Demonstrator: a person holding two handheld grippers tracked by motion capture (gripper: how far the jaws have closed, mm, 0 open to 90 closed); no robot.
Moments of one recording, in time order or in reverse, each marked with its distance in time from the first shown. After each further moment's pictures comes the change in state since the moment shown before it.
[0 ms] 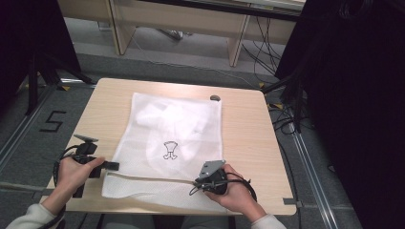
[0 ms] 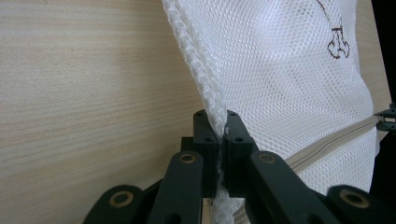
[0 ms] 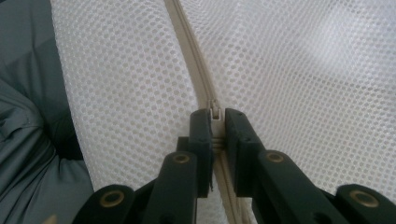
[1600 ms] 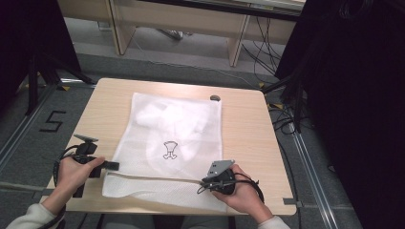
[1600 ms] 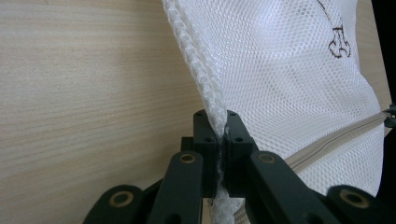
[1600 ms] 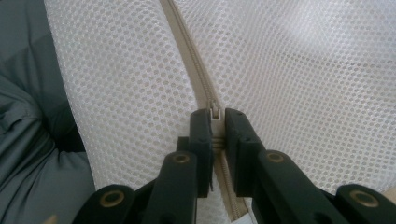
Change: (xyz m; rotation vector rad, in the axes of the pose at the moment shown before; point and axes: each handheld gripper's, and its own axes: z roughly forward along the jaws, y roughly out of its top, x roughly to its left) left arm 0.000 0.000 0.000 -0.002 -0.002 -0.003; right arm -0.007 -0.014 -0.014 -0.006 -0.013 0.044
